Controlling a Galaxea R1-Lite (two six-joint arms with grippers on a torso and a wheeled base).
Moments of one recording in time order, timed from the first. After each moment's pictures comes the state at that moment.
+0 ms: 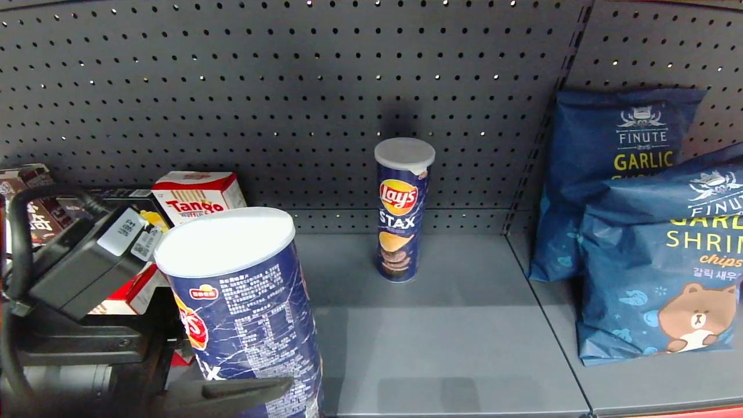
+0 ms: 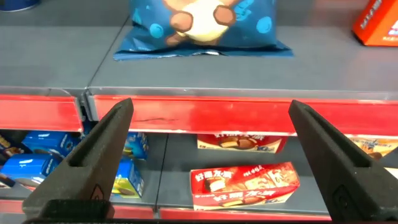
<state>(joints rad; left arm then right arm) -0.48 1.19 -0.71 -0.05 -0.67 0.20 0.00 0.00 0.00 0.00 0.04 0.01</state>
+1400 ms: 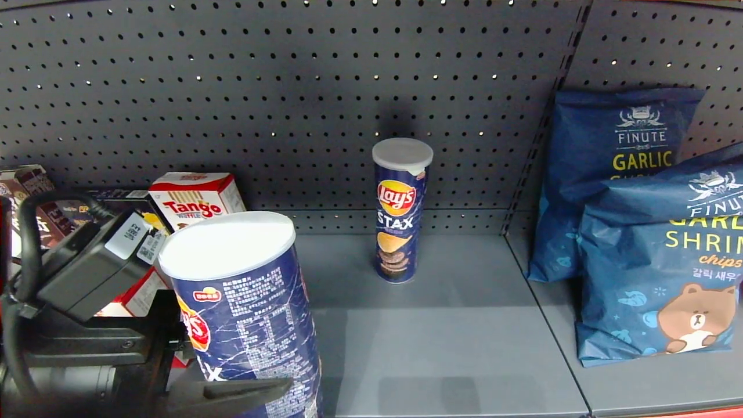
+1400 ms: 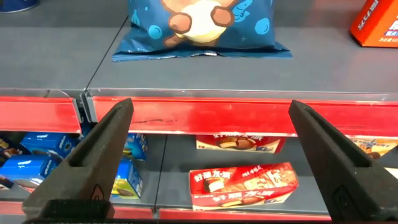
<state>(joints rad) -0.48 1.19 -0.70 -0.05 -0.67 0.20 0.00 0.00 0.00 0.00 0.04 0.01</state>
